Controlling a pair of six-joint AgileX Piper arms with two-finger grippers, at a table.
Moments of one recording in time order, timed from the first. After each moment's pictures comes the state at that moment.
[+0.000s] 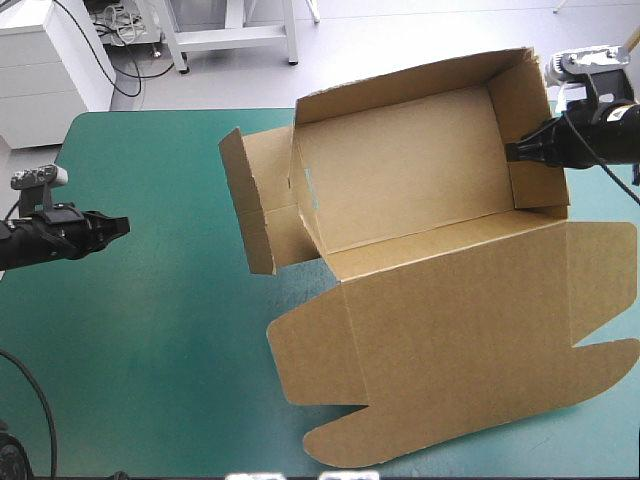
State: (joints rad) left arm 0.42 1.33 -1.11 -0.80 0.99 0.71; right arm -0.13 1.44 -1.78 0.40 1.22 -0.40
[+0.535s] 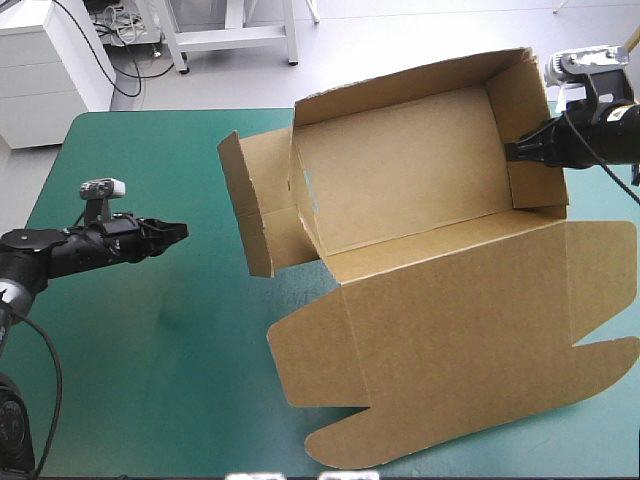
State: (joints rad) left arm 0.29 1.48 -0.94 -1.16 0.88 1.09; right arm -0.13 1.44 -1.78 0.41 1.22 -0.40
